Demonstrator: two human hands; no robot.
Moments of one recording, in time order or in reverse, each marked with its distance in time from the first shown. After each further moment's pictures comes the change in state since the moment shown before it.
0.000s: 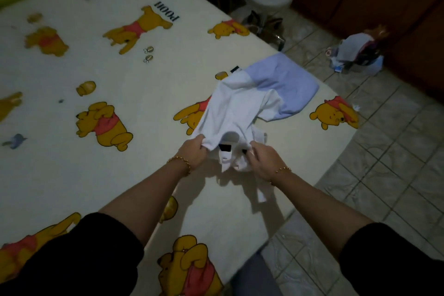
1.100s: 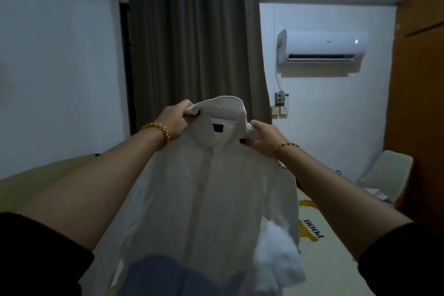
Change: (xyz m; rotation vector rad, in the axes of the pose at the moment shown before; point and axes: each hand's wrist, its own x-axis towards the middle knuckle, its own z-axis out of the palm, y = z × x) left_hand -0.465 0.040 -0.543 0.197 1.174 0.137; right_hand -0.063 -0.637 -0.234 -0.014 0.252 -0.907
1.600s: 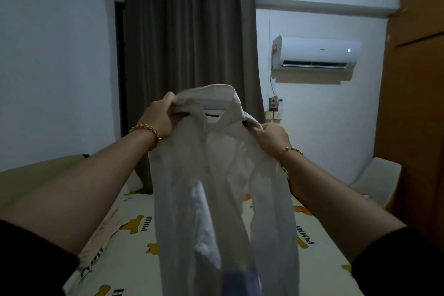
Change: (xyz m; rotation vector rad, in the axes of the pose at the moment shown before) left_hand 0.010 -0.008 0.007 0.022 0.185 0.007; right_hand 0.014 0.023 -0.010 0.051 0.188 0.261
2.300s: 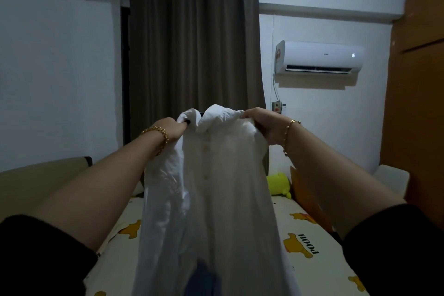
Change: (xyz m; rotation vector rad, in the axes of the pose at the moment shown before) left_hand 0.011 -0.010 0.037 0.184 -0.258 -0.458; right_hand 0.015 -0.037 -0.020 0.747 -0.603 0.287
